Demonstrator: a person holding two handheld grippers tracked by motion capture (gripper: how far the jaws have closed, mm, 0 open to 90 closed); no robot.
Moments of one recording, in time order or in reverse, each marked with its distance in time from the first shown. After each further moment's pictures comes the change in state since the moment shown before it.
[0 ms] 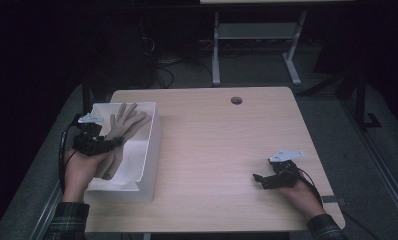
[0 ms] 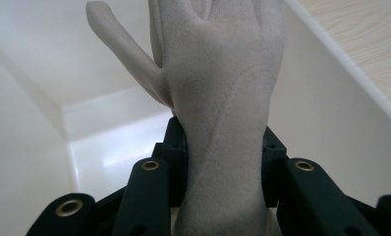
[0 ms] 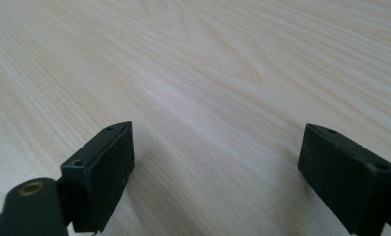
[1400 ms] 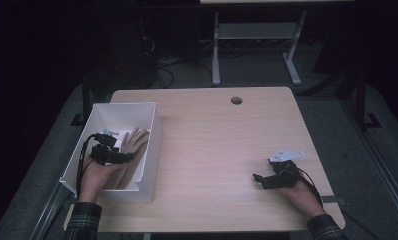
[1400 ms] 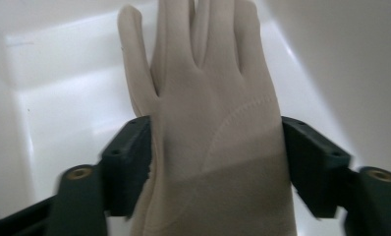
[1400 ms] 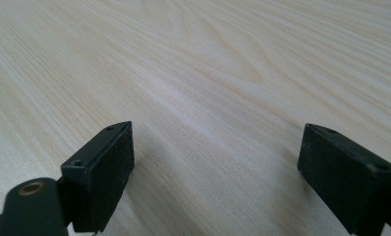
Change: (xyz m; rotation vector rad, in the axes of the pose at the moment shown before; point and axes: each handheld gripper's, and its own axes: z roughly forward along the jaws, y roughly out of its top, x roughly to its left) left arm 0.008 -0.030 0.063 0.113 -0.015 -0.011; right arm 0.000 0.000 0.000 0.000 -0.001 0.000
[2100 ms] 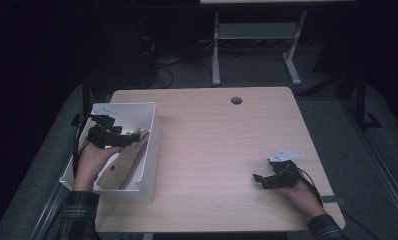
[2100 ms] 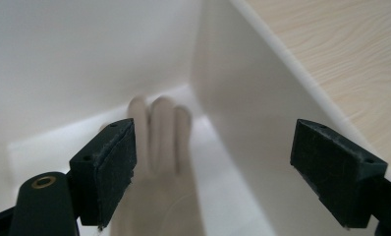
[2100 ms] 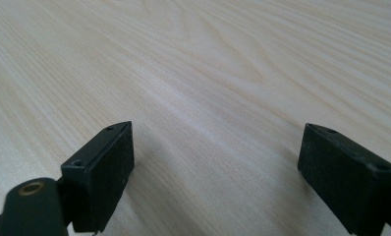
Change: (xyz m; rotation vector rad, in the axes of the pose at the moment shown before) left arm -0.030 0.060 -0.052 -0.171 -0.131 0.048; right arm 0.000 0.000 0.000 0.000 0.002 -0.001
